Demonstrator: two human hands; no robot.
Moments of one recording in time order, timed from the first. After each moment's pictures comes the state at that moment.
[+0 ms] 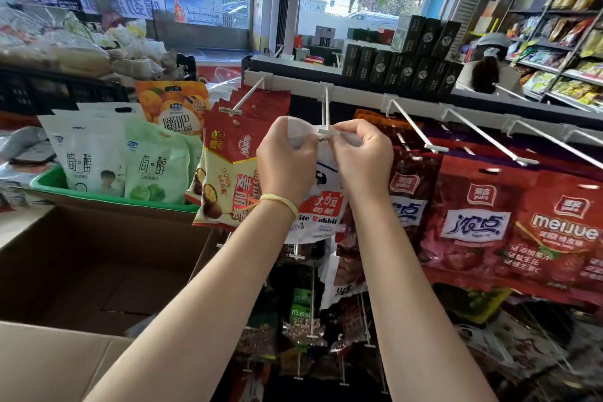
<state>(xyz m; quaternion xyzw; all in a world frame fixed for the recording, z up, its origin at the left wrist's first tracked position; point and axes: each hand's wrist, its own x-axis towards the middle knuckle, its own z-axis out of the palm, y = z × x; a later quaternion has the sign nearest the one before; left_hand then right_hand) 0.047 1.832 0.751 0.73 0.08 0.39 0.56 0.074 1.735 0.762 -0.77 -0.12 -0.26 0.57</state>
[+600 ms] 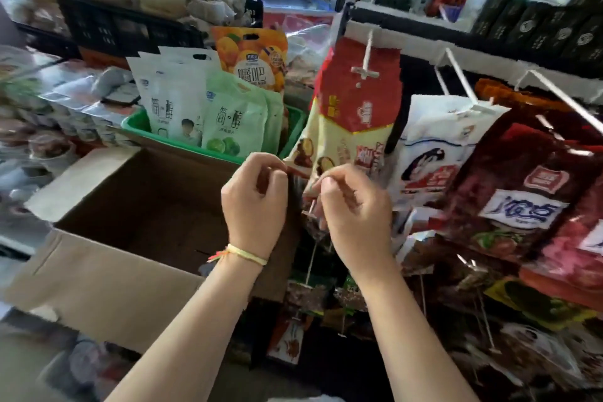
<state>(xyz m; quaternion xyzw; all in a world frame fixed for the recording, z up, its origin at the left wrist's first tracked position) -0.041 1.964 0.653 0.72 0.14 0.49 0.47 -0.023 1.836 0.689 -0.75 -0.29 -0.10 0.59</state>
